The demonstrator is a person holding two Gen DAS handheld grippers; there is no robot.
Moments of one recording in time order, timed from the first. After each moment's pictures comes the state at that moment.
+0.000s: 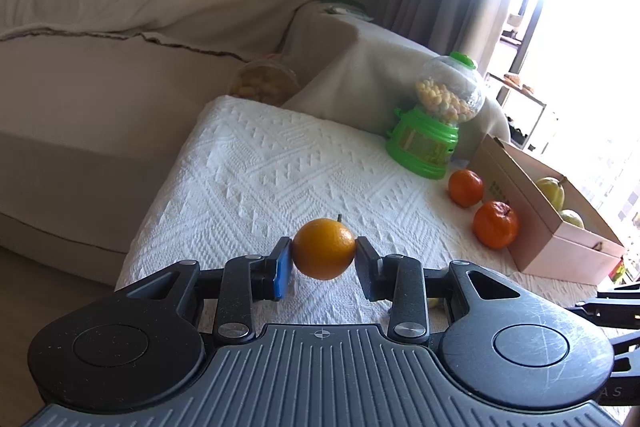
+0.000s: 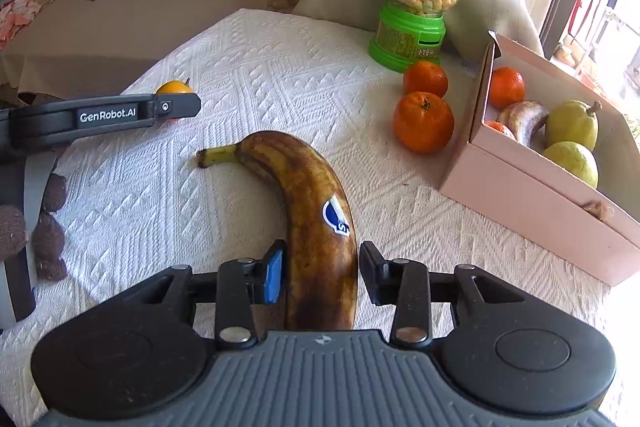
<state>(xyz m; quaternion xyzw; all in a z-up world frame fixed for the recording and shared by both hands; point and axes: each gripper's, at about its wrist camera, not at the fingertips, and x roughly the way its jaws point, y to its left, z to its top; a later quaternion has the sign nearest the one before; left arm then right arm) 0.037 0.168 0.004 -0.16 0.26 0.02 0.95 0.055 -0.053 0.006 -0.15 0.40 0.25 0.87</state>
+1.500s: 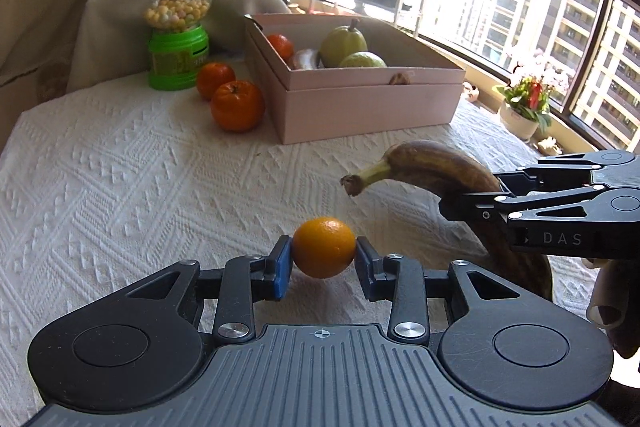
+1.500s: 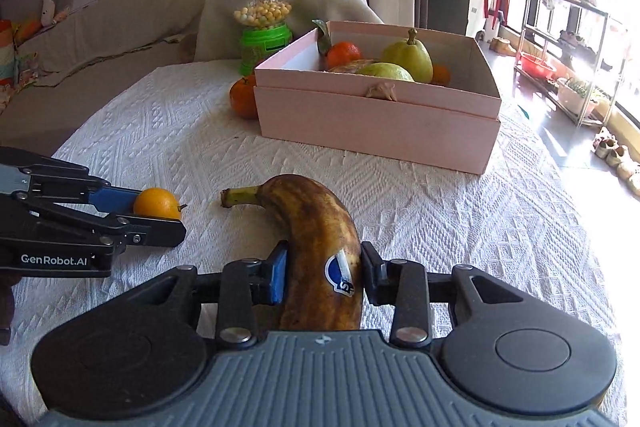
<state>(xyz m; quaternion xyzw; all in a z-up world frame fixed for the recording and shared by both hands) 0.025 -0.010 0.027 0.00 0.36 -0.18 0.91 0.008 -0.229 0.003 -0.02 0.34 0.20 0.92</state>
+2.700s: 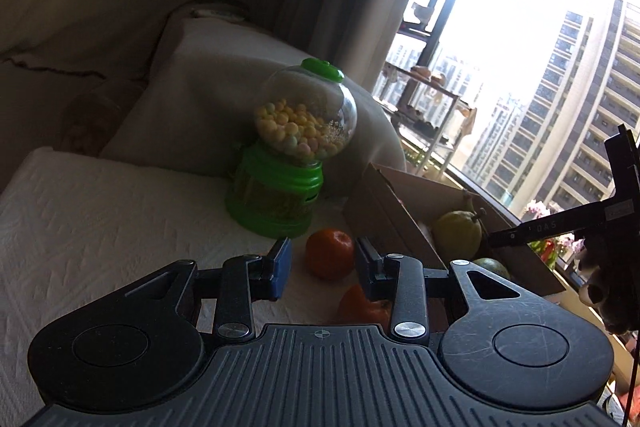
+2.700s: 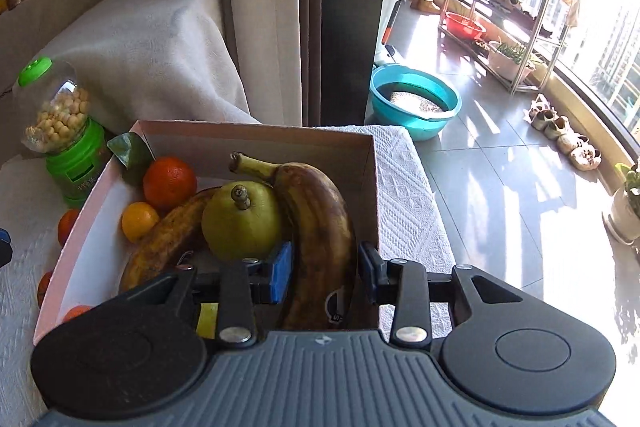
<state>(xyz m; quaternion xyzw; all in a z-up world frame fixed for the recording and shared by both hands) 0.151 0.093 0.031 -0.16 0.25 -0.13 0.95 0.232 -0.228 0.051 -0.06 0.41 0.06 0.91</state>
